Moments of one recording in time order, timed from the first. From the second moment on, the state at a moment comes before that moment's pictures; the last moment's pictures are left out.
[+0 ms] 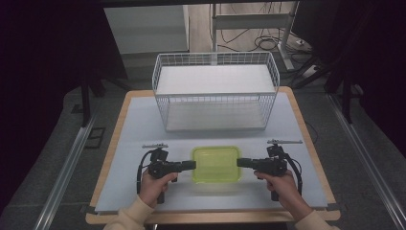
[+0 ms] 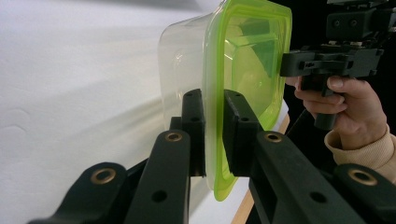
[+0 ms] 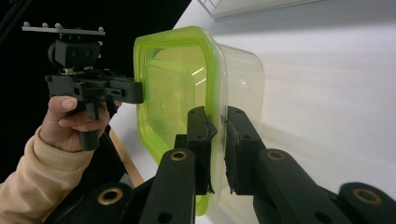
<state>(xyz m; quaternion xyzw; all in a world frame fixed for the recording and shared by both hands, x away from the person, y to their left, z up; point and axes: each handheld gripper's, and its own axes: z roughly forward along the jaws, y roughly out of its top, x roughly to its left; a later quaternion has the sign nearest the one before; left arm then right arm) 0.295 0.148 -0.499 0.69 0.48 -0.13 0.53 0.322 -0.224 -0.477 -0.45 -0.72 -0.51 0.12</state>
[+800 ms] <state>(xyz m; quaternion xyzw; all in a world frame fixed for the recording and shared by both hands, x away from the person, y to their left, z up) 0.313 0.147 -0.453 0.69 0.46 -0.11 0.55 0.333 -0.223 -0.427 -0.43 -0.72 -0.53 0.09</state>
